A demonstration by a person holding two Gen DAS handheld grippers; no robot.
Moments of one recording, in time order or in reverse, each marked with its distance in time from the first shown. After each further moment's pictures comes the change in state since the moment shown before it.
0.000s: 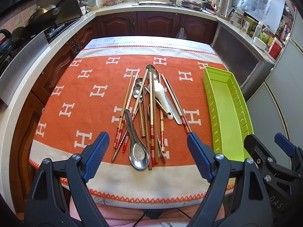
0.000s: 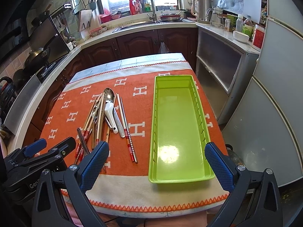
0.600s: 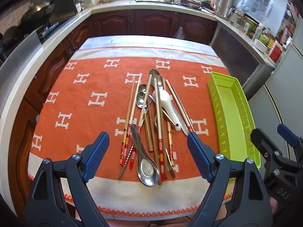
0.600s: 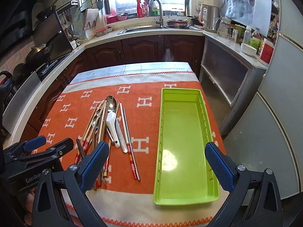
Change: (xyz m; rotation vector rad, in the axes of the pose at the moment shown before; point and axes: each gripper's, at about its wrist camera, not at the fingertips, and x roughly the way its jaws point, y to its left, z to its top) left arm 0.033 0.035 0.037 -0.008 0.047 -0.053; right arm 0.021 0.022 0.038 -0.079 -0.028 -0.014
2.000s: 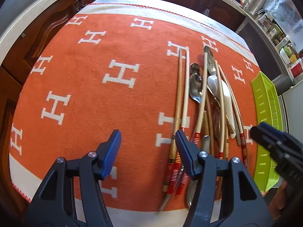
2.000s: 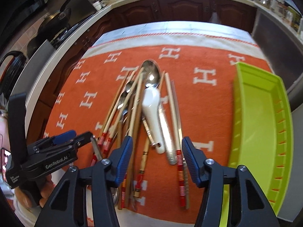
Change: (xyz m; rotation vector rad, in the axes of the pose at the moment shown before) left arm 0.130 0.108 0.007 -0.150 0.195 -0.028; right arm 0.185 0.110 0.037 -0.106 0.320 0.282
